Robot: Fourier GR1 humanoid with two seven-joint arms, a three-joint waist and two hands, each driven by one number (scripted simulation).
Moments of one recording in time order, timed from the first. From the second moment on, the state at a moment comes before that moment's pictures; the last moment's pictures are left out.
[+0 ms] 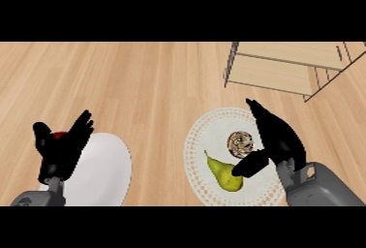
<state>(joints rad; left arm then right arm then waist) -0.05 0.30 -0.07 -1.38 0.27 0.10 0.23 -0.38 -0.43 0.54 -1.71 0.34 0.02 1.03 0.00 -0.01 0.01</state>
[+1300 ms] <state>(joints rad) -0.06 0.25 -0.01 -1.38 0.21 0.07 0.26 -0.34 -0.24 0.44 -1.41 0.62 -0.02 0.81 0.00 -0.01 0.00</state>
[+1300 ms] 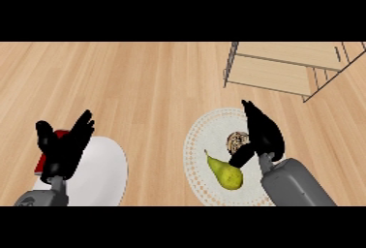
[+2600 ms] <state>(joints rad) -0.04 0.23 0.03 -1.39 0.19 0.04 0.26 -0.50 -0.04 0.42 -1.48 0.70 0.06 0.76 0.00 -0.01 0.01</state>
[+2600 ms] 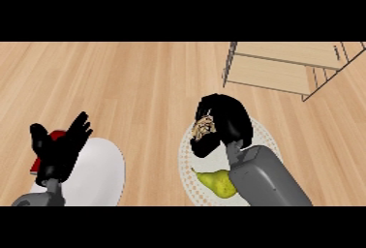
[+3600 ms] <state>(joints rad) -0.03 0.22 0.03 -1.41 0.16 0.05 0.27 -0.97 -0.18 0.04 -1.87 0.76 0.31 1.05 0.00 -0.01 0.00</state>
